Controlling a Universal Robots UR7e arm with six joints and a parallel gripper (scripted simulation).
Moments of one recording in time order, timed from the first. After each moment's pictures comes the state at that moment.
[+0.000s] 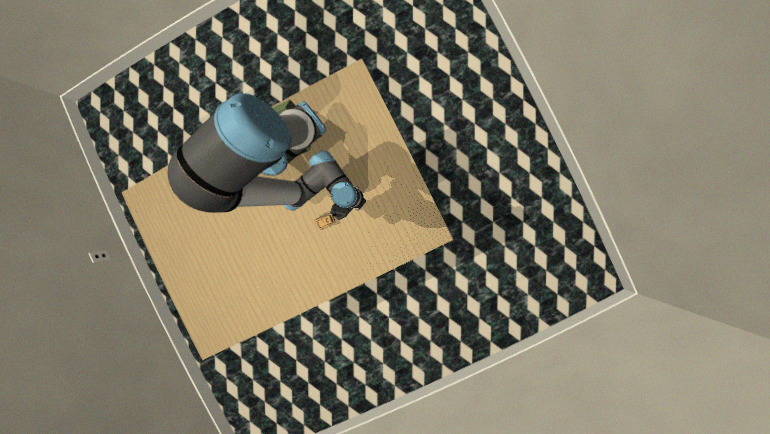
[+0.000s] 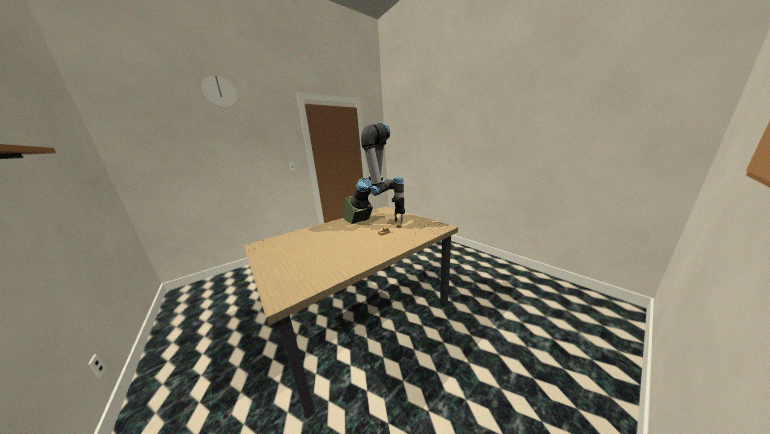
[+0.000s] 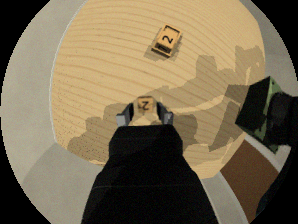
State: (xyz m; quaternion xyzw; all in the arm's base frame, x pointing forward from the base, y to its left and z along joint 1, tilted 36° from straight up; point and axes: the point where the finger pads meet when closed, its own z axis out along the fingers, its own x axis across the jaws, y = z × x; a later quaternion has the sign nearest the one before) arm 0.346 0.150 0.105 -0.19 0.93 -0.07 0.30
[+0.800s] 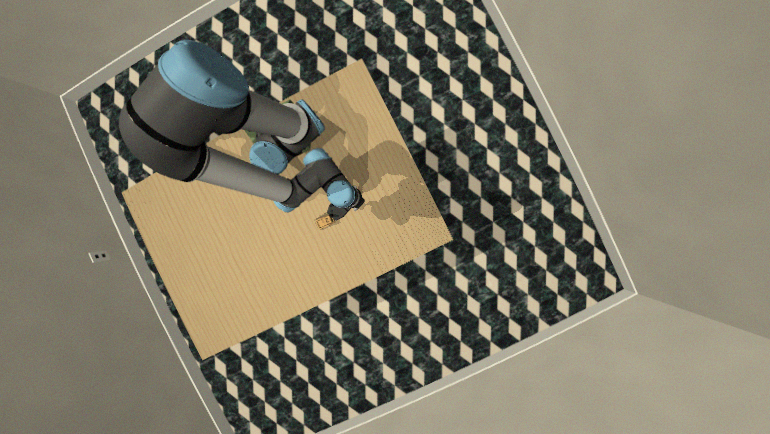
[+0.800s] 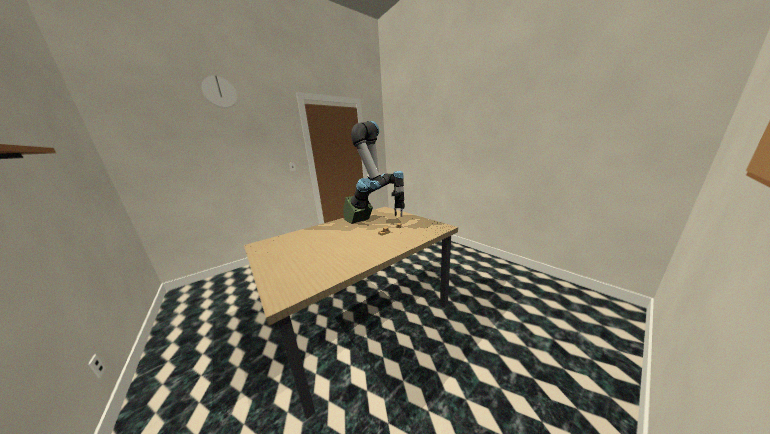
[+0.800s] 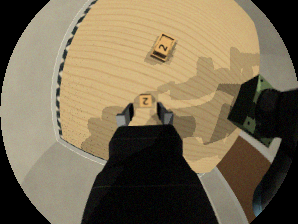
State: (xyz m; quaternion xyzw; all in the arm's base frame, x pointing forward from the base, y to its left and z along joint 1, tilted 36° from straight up) arm 0.320 0.150 0.142 -0.19 0.93 -0.07 0.30
